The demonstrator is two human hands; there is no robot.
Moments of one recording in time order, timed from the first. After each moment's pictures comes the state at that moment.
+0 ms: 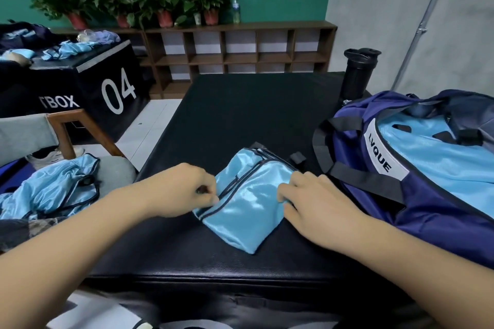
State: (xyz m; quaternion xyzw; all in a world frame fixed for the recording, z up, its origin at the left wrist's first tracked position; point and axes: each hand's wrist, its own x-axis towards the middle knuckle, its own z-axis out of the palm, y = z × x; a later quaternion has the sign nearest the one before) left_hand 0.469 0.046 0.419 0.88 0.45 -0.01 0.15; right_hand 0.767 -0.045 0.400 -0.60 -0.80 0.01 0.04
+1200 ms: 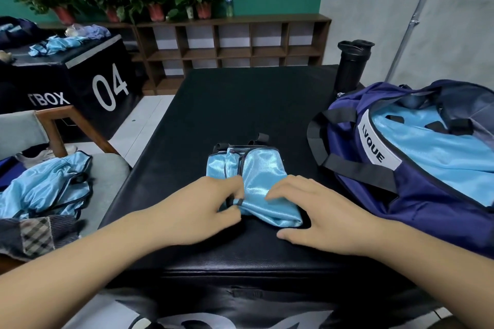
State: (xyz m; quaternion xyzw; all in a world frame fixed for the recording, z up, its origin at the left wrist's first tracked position) left_hand 0.511 -0.014 0.419 0.89 0.38 0.10 0.22; right_hand 0.795 -0.062 0.386 -0.45 -0.87 0.13 0.16
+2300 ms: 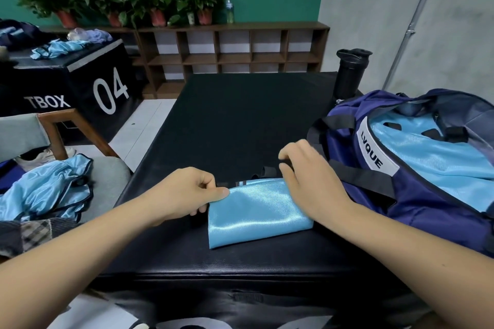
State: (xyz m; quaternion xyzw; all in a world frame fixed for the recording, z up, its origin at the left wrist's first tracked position) left_hand 0.491 0.024 0.411 0.74 0.57 0.12 0.34; right_hand 0.771 -0.015 0.390 -0.60 -0.75 -0.02 0.28
